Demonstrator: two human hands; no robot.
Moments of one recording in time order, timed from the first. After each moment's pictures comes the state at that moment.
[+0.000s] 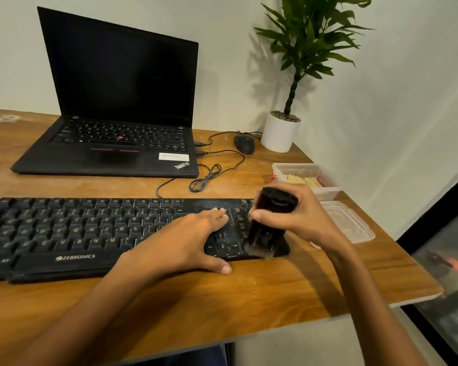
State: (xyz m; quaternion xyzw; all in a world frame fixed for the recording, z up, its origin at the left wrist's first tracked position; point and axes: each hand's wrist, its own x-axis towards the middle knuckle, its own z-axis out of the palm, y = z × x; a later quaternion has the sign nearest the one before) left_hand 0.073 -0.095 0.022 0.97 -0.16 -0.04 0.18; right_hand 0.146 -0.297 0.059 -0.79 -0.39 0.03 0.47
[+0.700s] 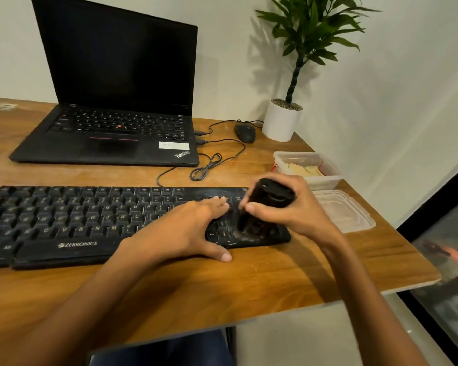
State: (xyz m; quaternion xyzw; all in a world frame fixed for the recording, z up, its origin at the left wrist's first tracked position) left_hand 0.073 -0.094 0.025 0.96 -0.17 -0.04 0.20; right_hand 0.139 -0.287 0.052 -0.75 -0.44 0.03 0.50
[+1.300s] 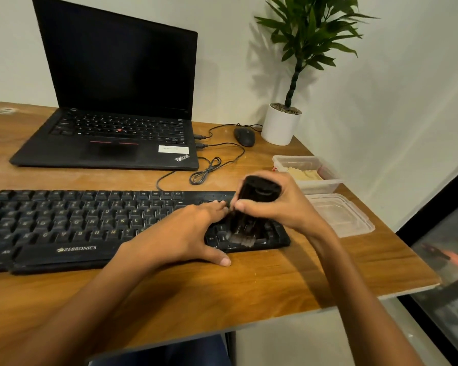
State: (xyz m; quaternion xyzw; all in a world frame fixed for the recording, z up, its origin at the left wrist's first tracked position) left_hand 0.073 -0.094 0.025 0.96 -0.17 -0.03 0.20; right_hand 0.149 -0.271 0.056 -0.75 -0.44 0.05 0.49
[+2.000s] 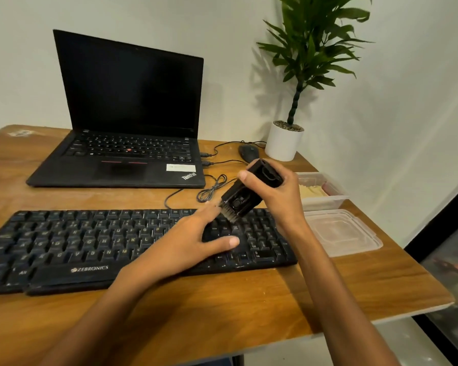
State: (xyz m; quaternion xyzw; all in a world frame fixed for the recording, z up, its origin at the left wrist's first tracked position) left_hand 0.071 -0.080 0.023 0.90 -0.12 0.05 0.41; right_hand 0.159 -0.235 0.062 -0.72 -0.27 -0.10 0.64
